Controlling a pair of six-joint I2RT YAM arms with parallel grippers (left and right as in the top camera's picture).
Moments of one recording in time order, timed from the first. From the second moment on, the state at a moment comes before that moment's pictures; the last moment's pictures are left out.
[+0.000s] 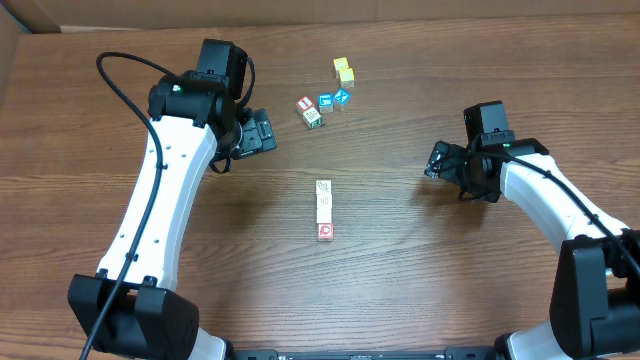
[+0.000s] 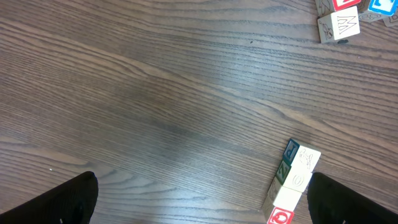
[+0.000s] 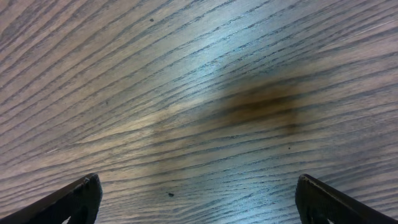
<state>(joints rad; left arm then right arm) -0.17 1.69 1.65 -1.29 -0.12 -0.50 0.14 1.70 1.04 -0.60 -0.05 0.54</state>
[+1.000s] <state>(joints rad) -0.17 1.69 1.65 -1.29 -0.13 -0.50 0.14 1.61 1.04 -0.60 -0.05 0.54</state>
